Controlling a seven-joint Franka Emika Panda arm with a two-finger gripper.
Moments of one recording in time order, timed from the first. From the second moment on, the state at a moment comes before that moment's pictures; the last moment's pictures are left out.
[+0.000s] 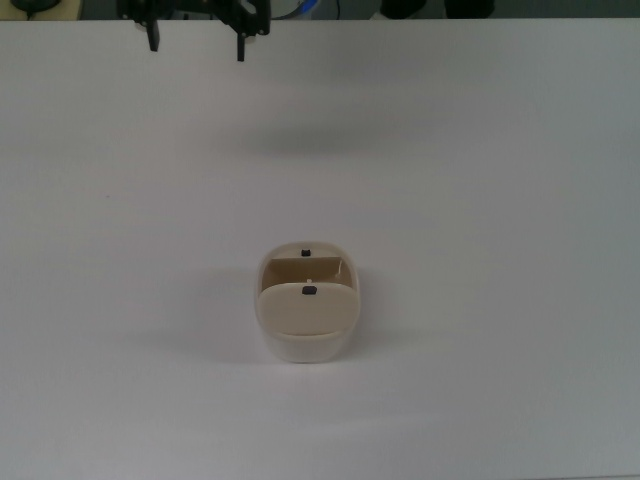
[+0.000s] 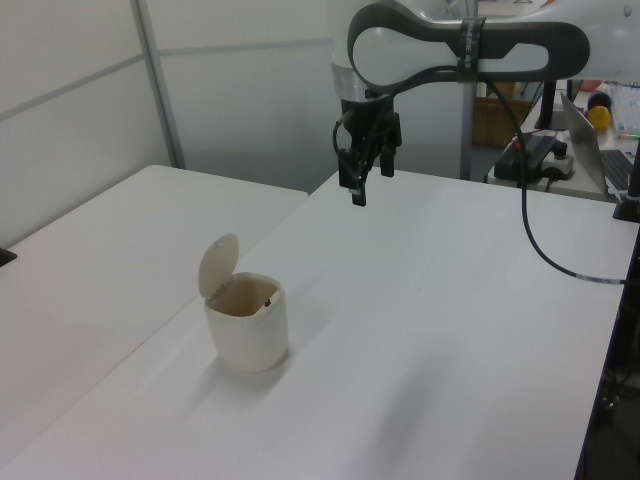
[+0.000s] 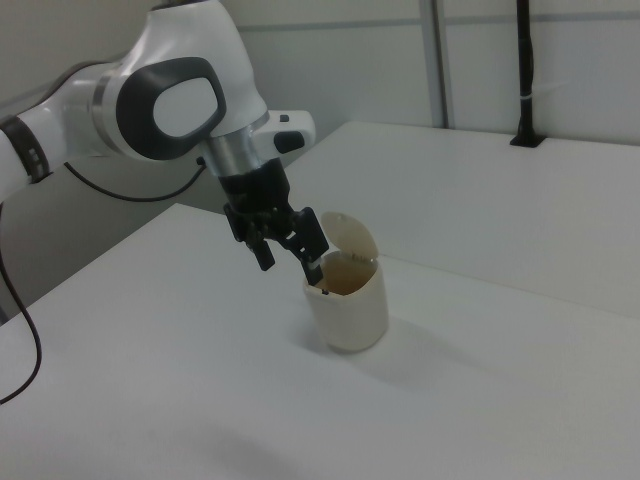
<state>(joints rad) -0.10 0.04 0.06 -1.55 -0.10 1.62 0.02</state>
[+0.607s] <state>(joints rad) -0.10 0.04 0.05 -1.55 -0.10 1.62 0.01</state>
